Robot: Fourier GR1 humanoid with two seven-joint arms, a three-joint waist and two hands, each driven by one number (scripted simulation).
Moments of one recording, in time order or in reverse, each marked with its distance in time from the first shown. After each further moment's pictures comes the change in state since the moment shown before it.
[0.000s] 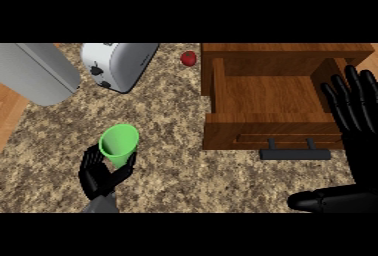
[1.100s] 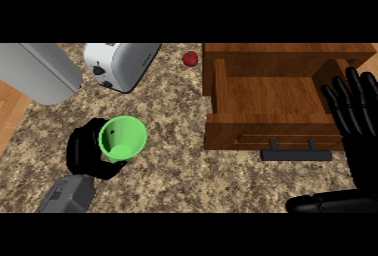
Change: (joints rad) left arm -0.055 0.217 -0.192 -0.263 -0.162 -0.355 0.221; right arm 0.011 0.010 0.017 -0.034 0.023 -0.020 0.028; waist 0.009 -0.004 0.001
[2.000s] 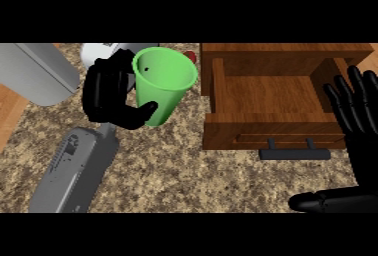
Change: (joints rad) left arm -0.303 -0.087 -0.018 -0.377 -0.067 0.268 0.505; right arm -0.004 -0.011 -0.020 0.018 -0.014 0.016 -0.015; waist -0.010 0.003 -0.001
